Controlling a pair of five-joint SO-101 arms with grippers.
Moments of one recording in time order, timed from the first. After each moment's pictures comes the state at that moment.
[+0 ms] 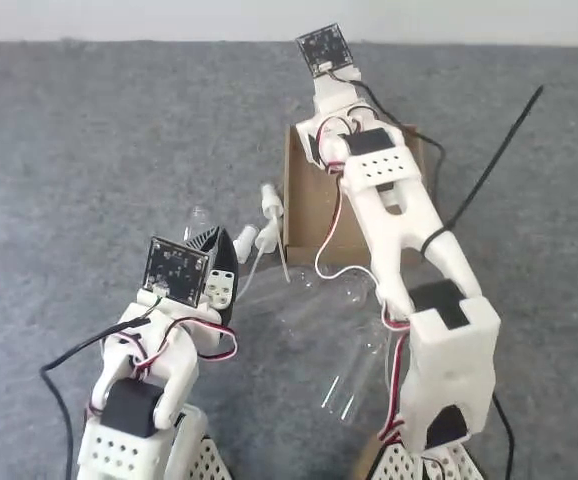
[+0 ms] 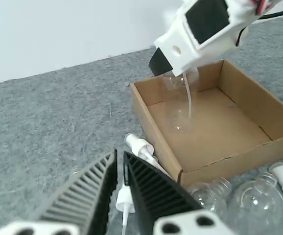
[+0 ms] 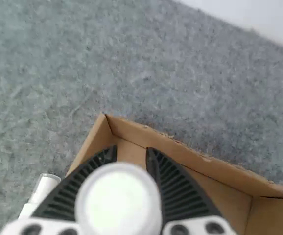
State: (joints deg) left arm 10.1 -94.6 82.4 49.5 0.3; right arm -20.3 25.4 -13.5 39.8 6.5
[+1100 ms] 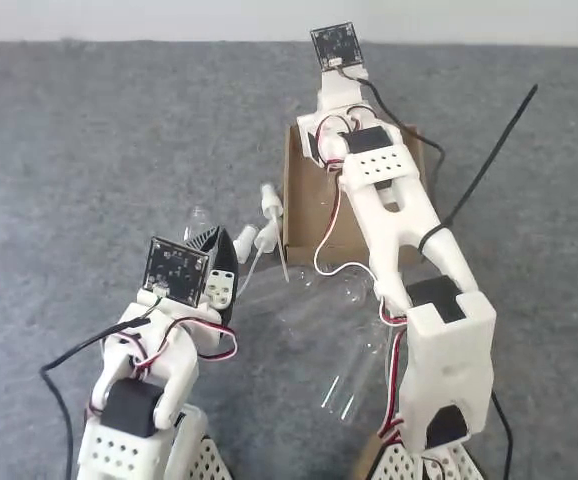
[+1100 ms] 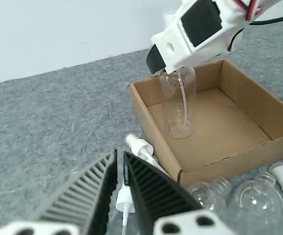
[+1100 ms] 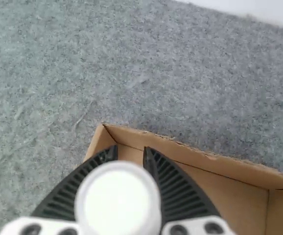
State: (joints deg) left arm 10.1 -94.6 82.4 49.5 0.3; right arm -20.1 28.0 -15.7 39.5 -1.8
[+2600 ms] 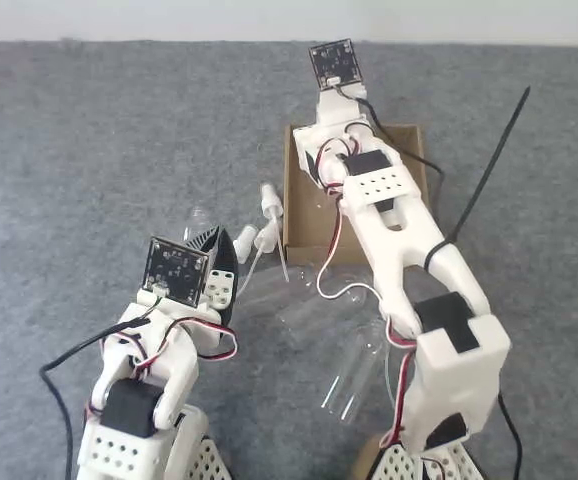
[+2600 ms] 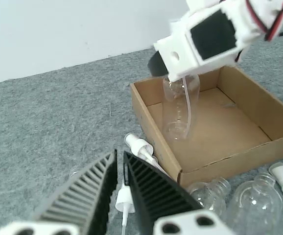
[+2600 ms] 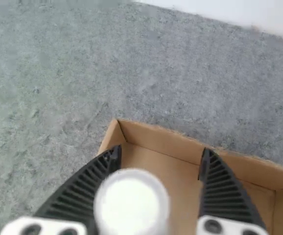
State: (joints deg) left arm 10.1 -94.6 82.4 49.5 0.4; right arm -21.5 17.9 0.7 27.9 -2.0
